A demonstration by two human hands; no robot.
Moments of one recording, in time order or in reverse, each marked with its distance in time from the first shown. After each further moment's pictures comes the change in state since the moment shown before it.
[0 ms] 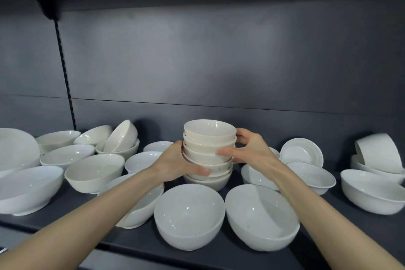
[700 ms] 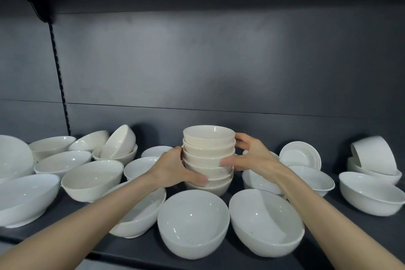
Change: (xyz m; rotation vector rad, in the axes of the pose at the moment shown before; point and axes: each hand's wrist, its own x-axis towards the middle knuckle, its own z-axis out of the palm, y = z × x) left_hand 0.007 -0.013 -0.011 0.204 -0.006 0.017; right_hand 0.004 0.008 -0.005 -0.056 -0.064 0.038
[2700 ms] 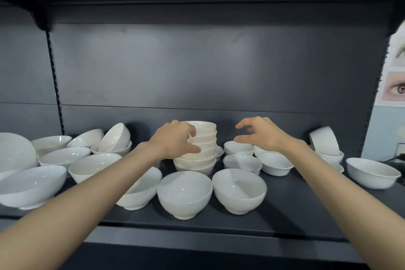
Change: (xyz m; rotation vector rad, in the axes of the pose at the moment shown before) left_hand -0.057 0.092 -0.025 0.667 0.068 0.209; right_hand -0.072 -0.071 -0.044 -0.787 0.123 -0.030
